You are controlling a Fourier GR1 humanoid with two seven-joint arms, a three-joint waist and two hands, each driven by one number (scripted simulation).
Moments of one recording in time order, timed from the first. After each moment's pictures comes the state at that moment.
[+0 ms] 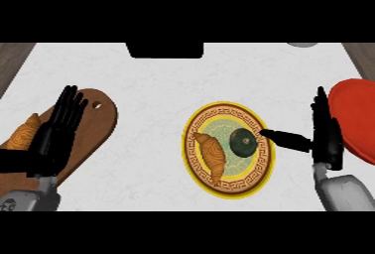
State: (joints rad) left arm -0.09 0.36 -0.10 -1.54 0.38 0.14 -0.10; right arm -0.19 -0.35 0.18 -1.41 -0.06 -0.57 0.17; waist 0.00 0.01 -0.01
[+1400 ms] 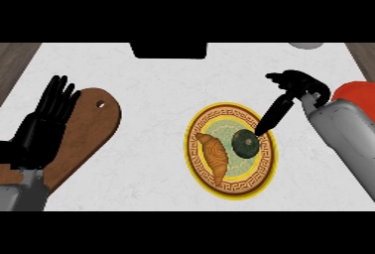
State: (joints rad) left arm -0.13 0.37 -0.03 -1.57 0.46 0.06 -0.02; right arm -0.75 -0.52 0.42 -1.24 -0.12 0.23 1.09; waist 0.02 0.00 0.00
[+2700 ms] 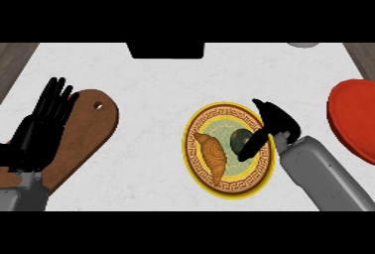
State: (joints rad) left arm -0.11 0.32 0.04 -1.59 0.42 0.02 0.01; right arm -0.53 -0.37 0.47 -1.34 0.20 0.13 1.06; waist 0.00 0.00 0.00
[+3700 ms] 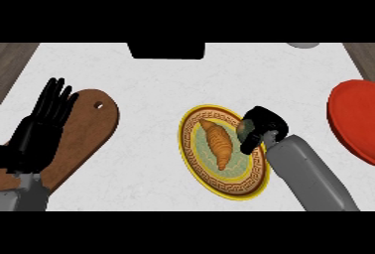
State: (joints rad) left arm -0.11 0.28 0.08 -1.61 0.37 -0.03 0.03; right arm -0.55 -0.26 0.42 -1.14 0.38 0.26 0.94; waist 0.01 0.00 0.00
